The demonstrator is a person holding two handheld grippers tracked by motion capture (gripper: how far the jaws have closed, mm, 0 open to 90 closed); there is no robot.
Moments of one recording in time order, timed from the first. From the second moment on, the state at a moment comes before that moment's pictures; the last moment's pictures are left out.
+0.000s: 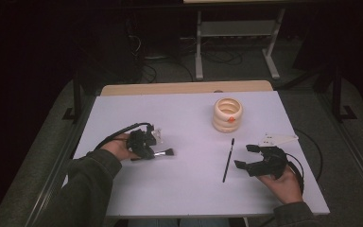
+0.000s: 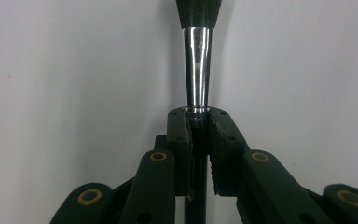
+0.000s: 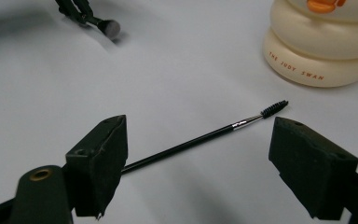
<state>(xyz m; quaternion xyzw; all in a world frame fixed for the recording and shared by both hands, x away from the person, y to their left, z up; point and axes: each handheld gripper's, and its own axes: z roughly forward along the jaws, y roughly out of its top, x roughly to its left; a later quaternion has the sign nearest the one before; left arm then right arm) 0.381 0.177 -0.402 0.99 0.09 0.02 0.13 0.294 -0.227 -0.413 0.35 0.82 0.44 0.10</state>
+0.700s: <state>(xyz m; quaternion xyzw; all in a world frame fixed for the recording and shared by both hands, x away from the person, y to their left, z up) 0.347 0.190 -0.359 0.95 0.13 0.04 0.28 0.293 -0.200 -0.400 0.32 0.83 0.45 0.08</state>
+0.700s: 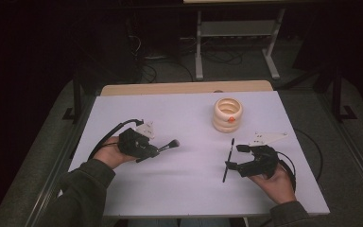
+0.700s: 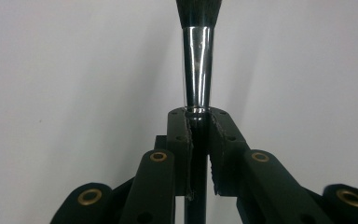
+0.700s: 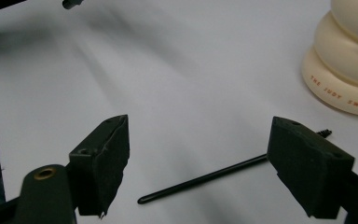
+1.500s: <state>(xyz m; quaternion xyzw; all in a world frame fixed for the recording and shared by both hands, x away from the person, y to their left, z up) 0.323 0.189 -0.350 0.89 0.13 0.03 0.43 0.300 -0.173 -0.375 0.29 0.82 0.49 0.05</state>
